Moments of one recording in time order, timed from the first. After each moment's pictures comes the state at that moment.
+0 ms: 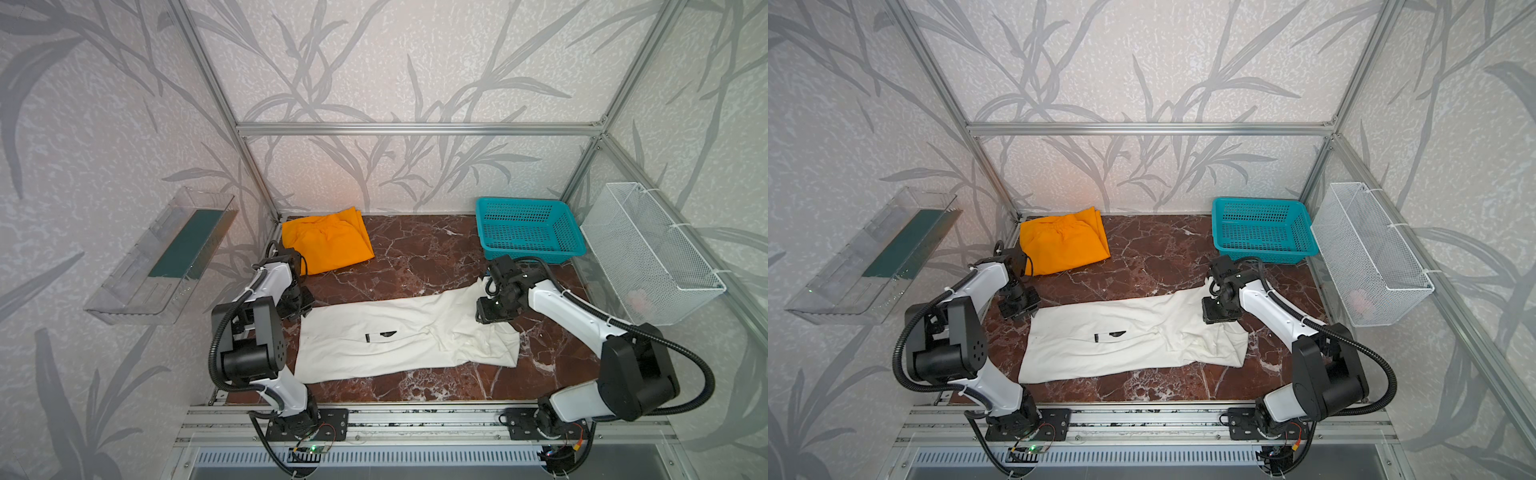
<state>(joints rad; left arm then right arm) 0.21 1.67 1.12 -1.02 -0.10 -0.50 0.34 1.47 0.98 -0.85 -0.16 0.23</state>
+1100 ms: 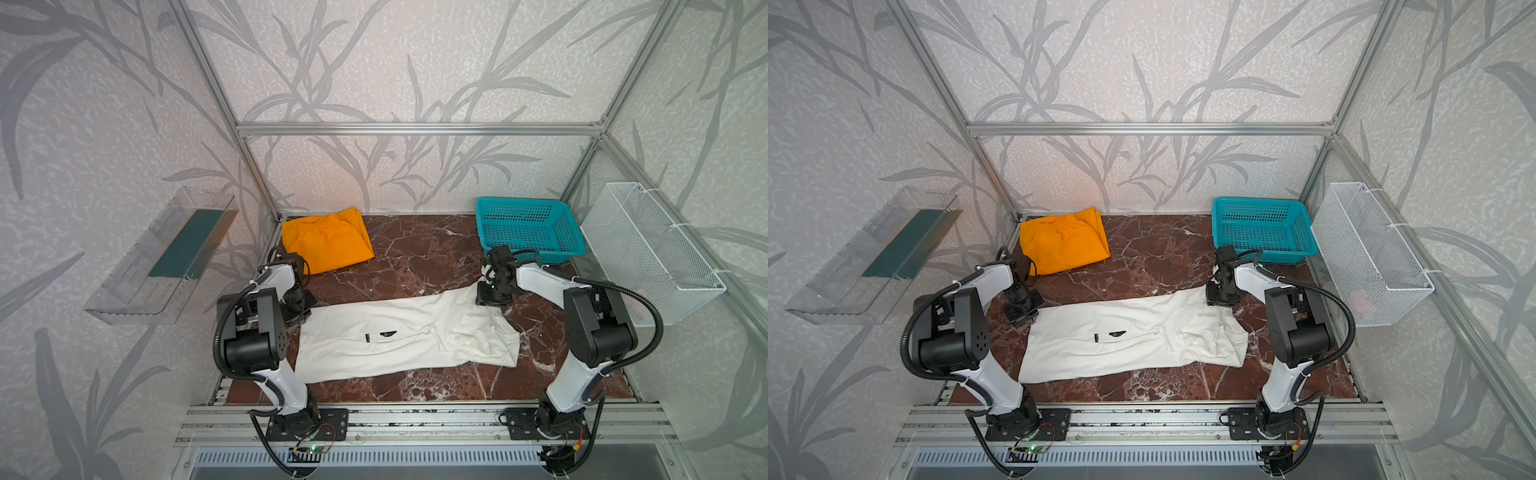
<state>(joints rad) 0.21 1.72 1.09 -0.94 -0.09 -0.55 0.22 1.79 1.10 -0.65 -0.16 0.27</state>
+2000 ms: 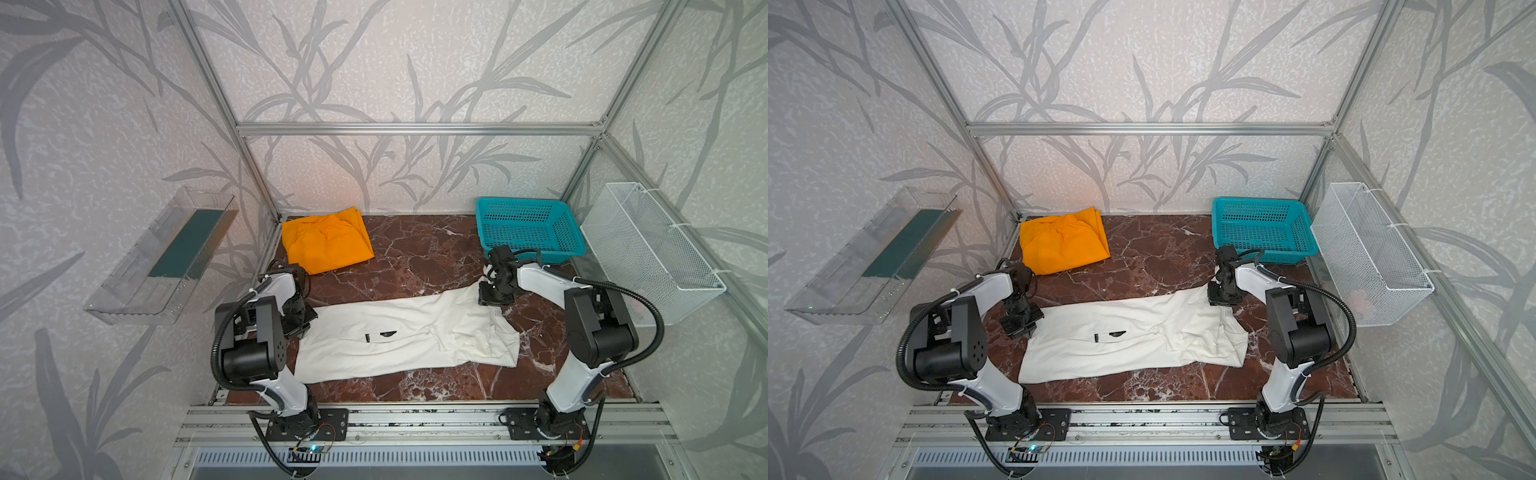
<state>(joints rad) 0.20 1.66 0.97 -1.02 -0.14 -0.59 0.22 1.78 1.10 -0.65 -0.13 0.26</state>
